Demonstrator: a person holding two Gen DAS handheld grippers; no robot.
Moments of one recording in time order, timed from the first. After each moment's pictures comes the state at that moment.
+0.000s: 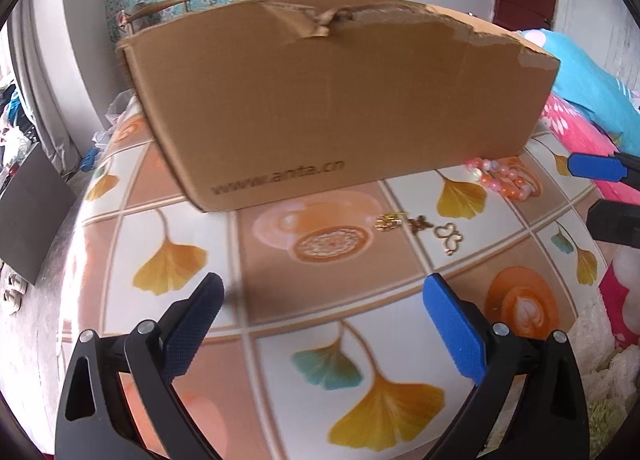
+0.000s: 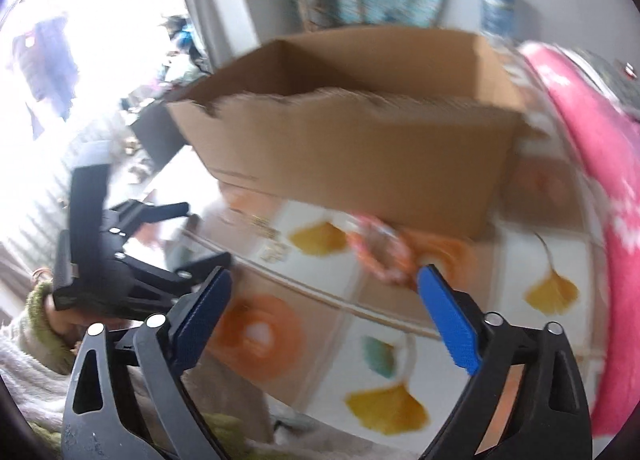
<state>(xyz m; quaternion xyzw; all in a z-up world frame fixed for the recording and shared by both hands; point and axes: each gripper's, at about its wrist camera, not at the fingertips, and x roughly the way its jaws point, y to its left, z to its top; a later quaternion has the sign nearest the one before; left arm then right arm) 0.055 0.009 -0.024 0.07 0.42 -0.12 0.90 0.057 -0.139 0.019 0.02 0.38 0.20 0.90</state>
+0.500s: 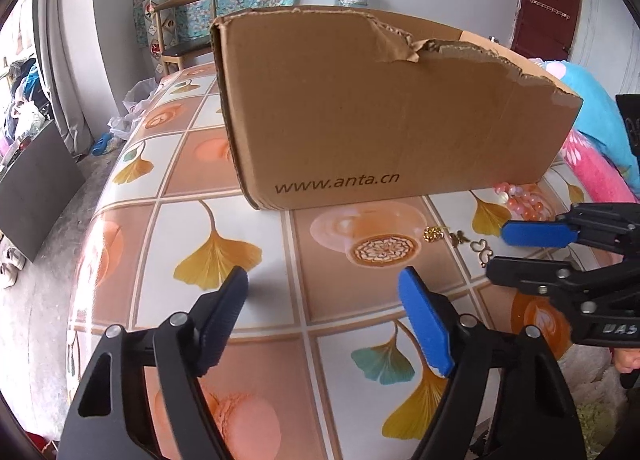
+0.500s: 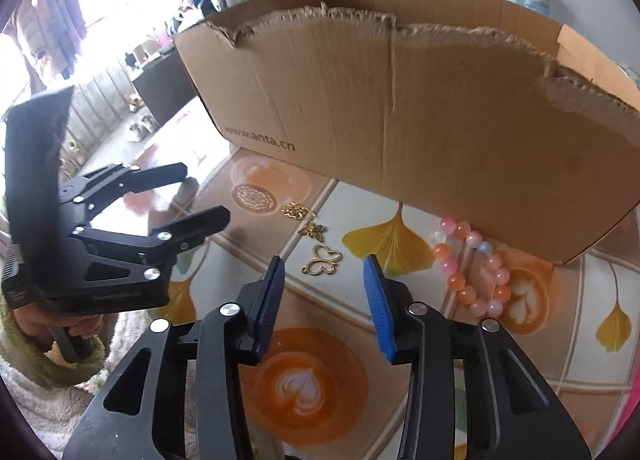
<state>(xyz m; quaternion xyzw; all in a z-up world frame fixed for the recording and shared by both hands) 0.060 0.035 -0.020 0.03 0.41 -0.10 0.90 0.096 -0.076 -0.012 -0.04 0.43 0.20 0.88</state>
